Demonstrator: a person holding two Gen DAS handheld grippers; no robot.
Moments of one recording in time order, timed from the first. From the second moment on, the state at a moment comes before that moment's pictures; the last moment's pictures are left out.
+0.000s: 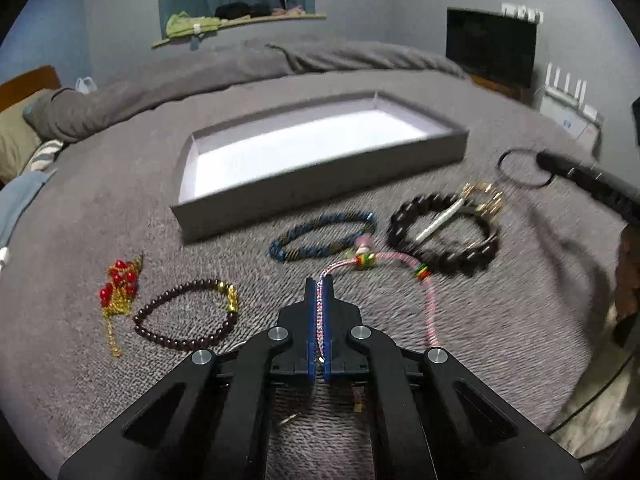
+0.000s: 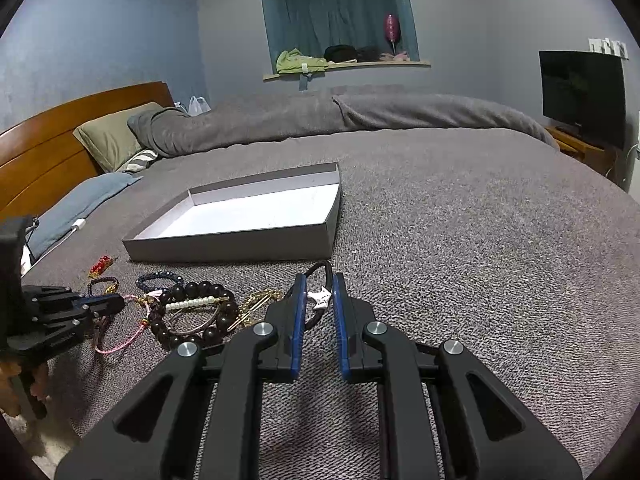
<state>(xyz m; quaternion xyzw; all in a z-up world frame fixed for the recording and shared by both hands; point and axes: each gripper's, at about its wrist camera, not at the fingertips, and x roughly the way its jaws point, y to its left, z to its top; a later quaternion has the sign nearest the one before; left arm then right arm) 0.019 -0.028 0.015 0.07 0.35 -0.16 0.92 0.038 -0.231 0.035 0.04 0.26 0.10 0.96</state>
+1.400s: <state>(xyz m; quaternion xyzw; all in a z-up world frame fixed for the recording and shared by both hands) 0.263 0.031 0.025 -0.01 0.40 -0.09 0.91 0.286 -0.179 0.041 0.00 0.36 0.09 0.93</state>
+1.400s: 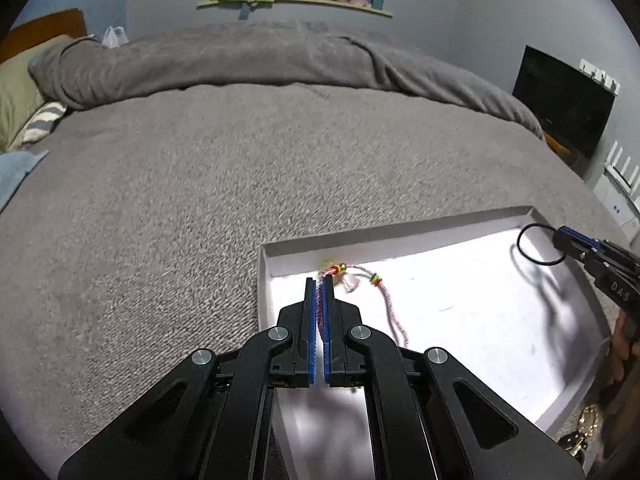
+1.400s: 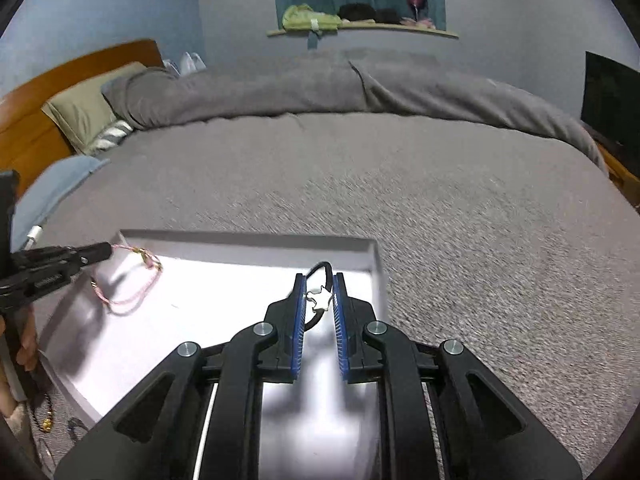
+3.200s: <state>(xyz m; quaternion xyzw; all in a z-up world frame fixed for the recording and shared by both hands) 0.145 -0.006 0.074 0.05 0.30 -0.05 0.95 0.156 -0.208 0.093 0.05 0.26 0.07 0.96</state>
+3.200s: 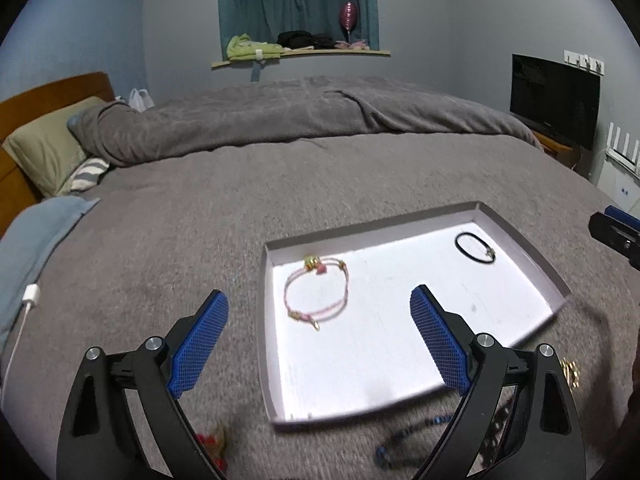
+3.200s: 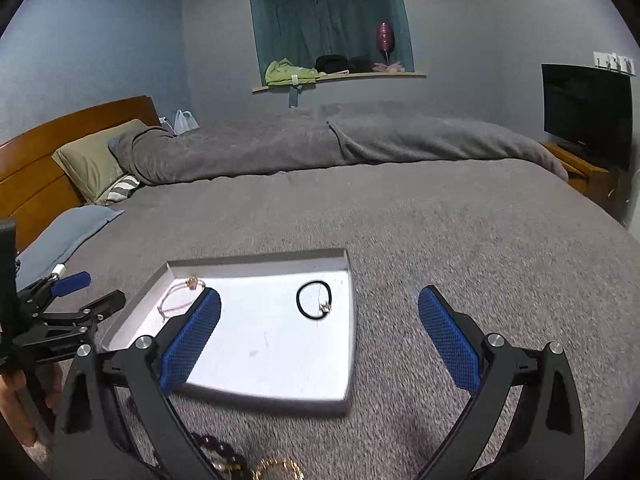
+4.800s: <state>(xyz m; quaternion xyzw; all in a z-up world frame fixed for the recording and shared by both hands) -0.005 0.015 0.006 0.01 0.33 -0.13 0.93 0.048 -0.204 0.017 0.01 0.29 0.13 0.95</state>
